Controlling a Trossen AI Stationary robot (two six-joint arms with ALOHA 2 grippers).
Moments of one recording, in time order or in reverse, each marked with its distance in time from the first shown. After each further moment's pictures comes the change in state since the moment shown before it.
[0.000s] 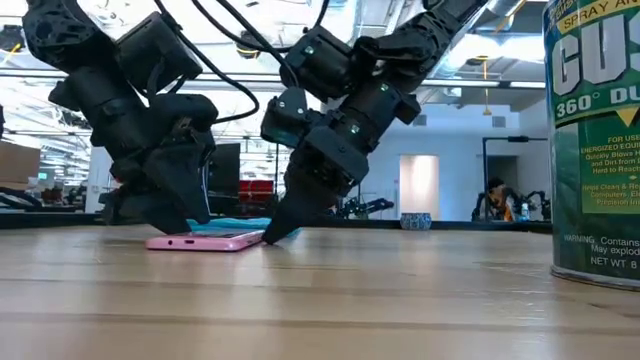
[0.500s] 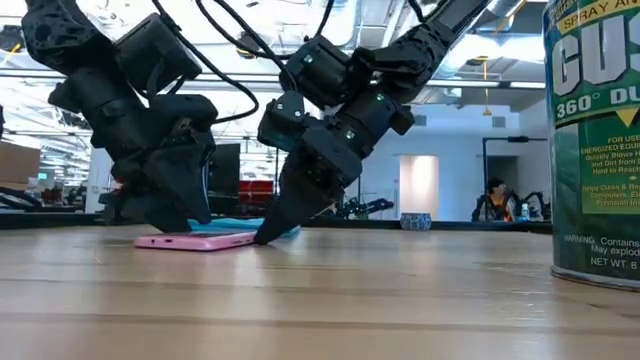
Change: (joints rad) left arm 0.000 0.000 -0.003 0.033 0.000 0.008; right arm -0.027 0.071 0.023 0.070 -0.097 0.019
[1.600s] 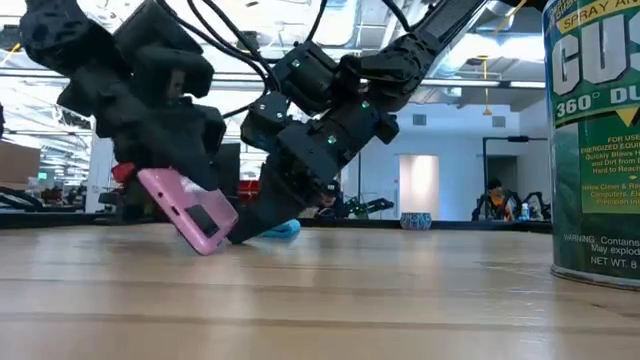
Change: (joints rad) left arm -0.045 0.001 0.006 0.172 0.181 0.026; right arm -0.024 0.027 0.038 0.050 0.013 -0.016
